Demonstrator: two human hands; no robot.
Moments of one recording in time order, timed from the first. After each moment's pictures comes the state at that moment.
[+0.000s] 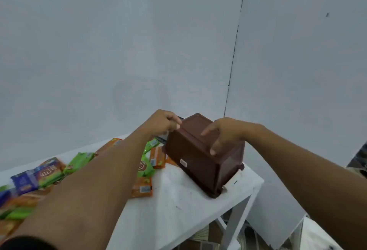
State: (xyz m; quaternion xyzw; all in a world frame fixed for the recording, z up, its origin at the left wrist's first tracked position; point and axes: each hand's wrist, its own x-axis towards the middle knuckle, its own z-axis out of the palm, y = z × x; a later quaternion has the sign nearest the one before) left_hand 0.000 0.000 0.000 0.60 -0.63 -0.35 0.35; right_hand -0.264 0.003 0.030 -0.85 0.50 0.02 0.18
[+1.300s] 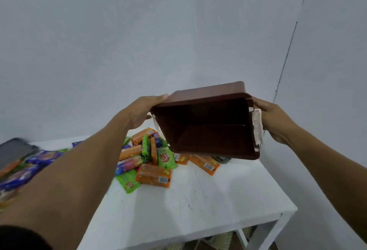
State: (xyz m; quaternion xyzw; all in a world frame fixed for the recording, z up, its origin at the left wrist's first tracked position) left_hand 0.069 0.072 0.054 0.63 -0.48 -0.38 0.48; right_hand -0.291 -0.044 0.039 -0.68 0.42 -0.39 0.46
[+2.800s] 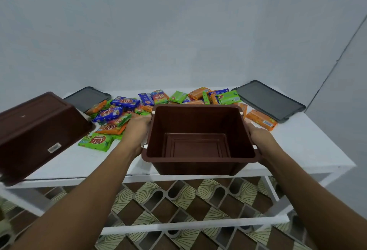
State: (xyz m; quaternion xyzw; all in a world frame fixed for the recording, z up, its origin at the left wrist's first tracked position) left_hand 0.166 0.345 -0.065 0.72 -0.20 -0.31 0.59; right_hand -0.112 0.190 -0.074 -0.49 0.59 -0.27 0.59
